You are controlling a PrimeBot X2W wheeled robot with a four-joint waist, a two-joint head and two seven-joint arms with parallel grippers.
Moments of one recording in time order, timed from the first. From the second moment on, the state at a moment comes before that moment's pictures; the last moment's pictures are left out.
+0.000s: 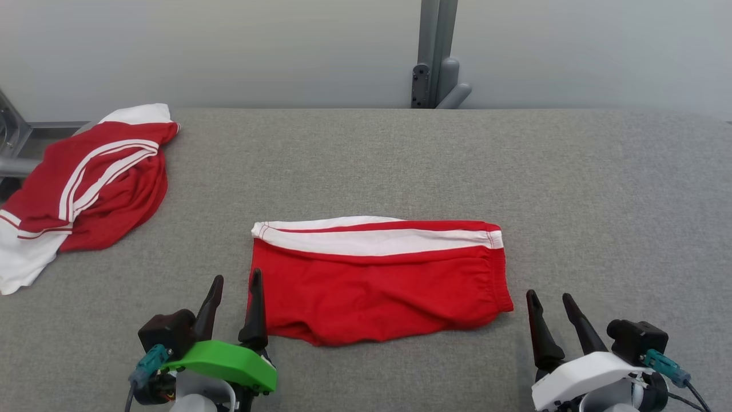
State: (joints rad) left arm -0.17 0.06 -0.22 0.46 -0.53 -0.07 -0.26; right arm -0.01 -0.05 0.08 0.34 0.39 0.13 -0.26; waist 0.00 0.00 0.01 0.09
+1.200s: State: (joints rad) left arm -0.08 0.05 -0.17 0.31 -0.42 -0.06 -0.26; right arm -0.26 -0.05 0.14 0.69 0.83 0.13 -0.26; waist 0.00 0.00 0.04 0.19
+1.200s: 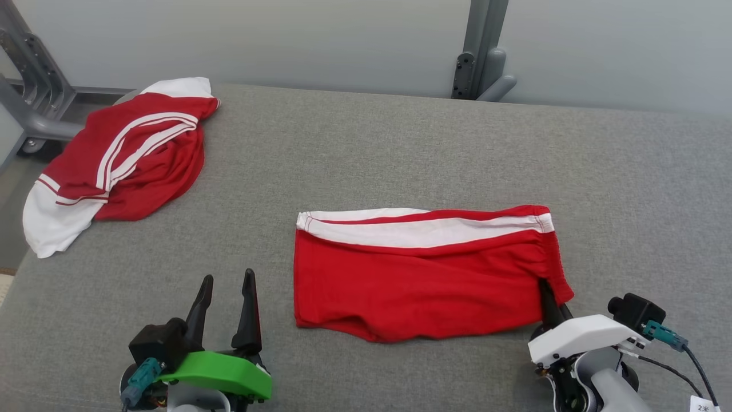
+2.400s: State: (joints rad) left arm -0.09 0.05 -0.24 0.29 -0.46 -0.04 -0.26; right arm -0.24 -0.05 0.23 0.48 0.73 0.13 -0.18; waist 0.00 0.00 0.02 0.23
